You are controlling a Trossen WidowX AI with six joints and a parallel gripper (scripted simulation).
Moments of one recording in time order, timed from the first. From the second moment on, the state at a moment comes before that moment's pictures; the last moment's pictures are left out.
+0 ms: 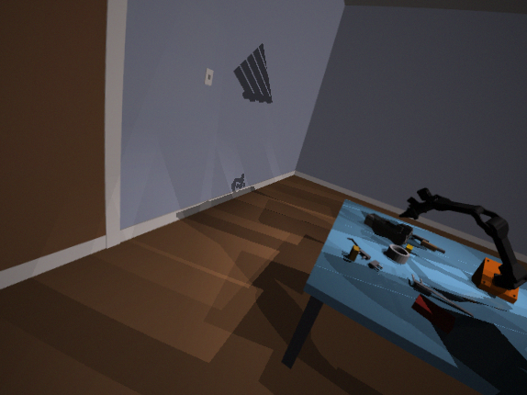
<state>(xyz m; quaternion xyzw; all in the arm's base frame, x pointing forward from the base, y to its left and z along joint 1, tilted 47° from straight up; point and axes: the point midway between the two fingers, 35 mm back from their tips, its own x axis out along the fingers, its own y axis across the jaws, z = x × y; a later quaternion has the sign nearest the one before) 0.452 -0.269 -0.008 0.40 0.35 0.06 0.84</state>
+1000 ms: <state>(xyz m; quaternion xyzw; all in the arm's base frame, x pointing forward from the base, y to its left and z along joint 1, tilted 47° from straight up) 0.452 -0.269 -0.008 0.40 0.35 0.06 0.84</state>
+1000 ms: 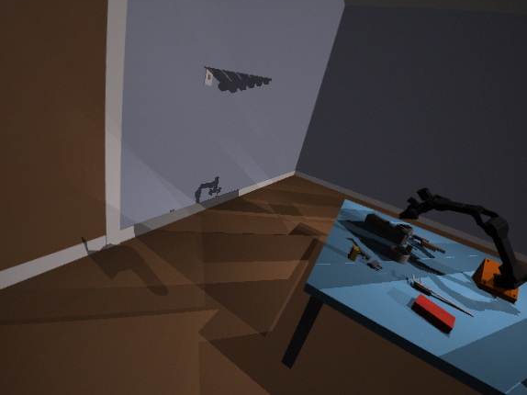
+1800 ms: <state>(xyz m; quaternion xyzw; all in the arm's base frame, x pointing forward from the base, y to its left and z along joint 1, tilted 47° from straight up) 0.452 -0.269 -0.008 0.40 0.35 0.06 0.84</state>
